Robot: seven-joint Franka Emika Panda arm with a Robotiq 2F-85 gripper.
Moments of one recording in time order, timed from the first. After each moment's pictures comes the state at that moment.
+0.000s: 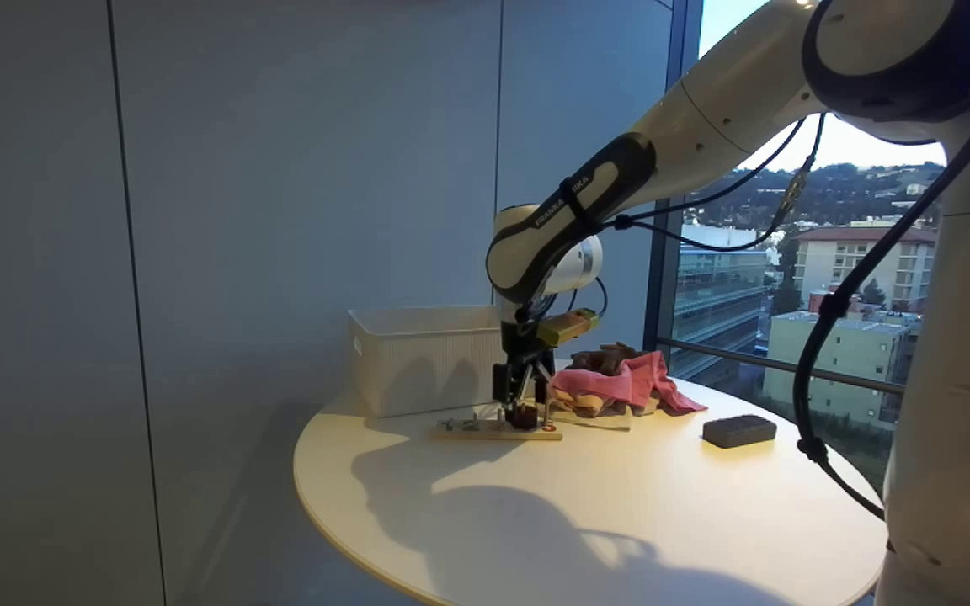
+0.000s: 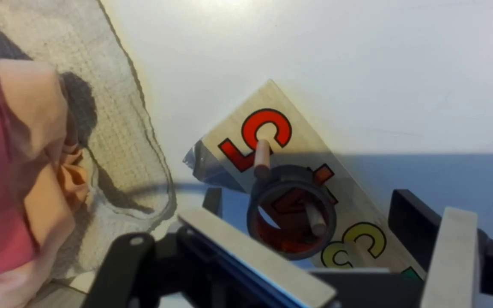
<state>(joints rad) -0.04 0.00 -0.04 -2.21 -0.15 2.20 -0.17</state>
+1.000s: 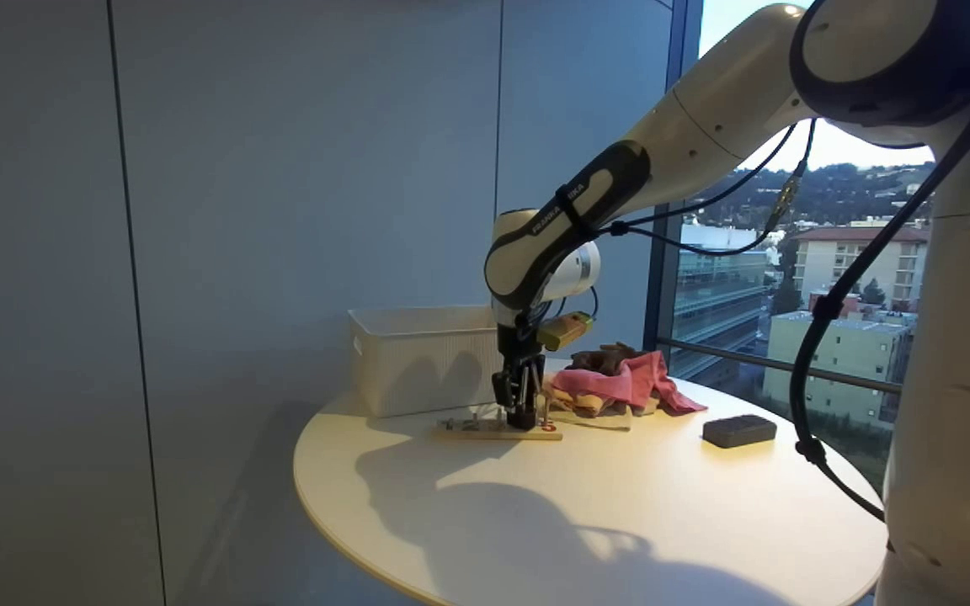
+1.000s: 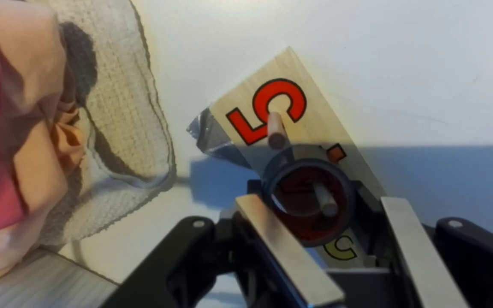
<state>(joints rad) -0.04 0.03 -0.04 -2.20 -0.15 2.27 -0.25</state>
